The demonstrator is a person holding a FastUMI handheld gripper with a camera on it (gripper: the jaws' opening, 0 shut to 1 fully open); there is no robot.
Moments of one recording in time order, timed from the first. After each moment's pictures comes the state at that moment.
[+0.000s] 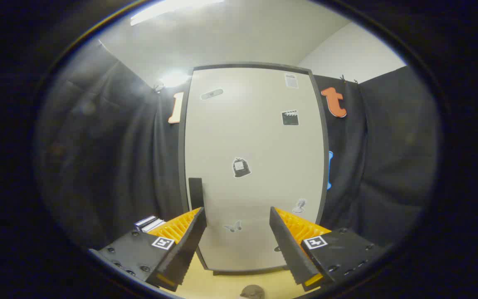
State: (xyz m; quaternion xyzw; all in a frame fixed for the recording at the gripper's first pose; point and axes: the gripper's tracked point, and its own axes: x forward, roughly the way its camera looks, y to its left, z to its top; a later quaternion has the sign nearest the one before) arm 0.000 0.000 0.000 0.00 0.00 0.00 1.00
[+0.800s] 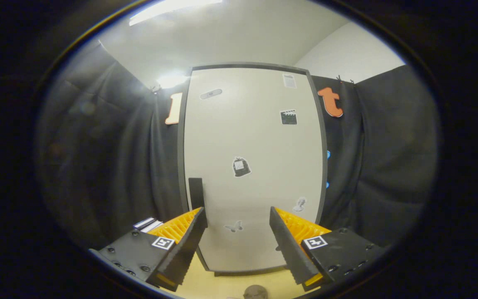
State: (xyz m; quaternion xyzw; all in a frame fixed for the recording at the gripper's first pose) arm 0.000 0.009 0.001 0.01 -0.01 0.00 1.00
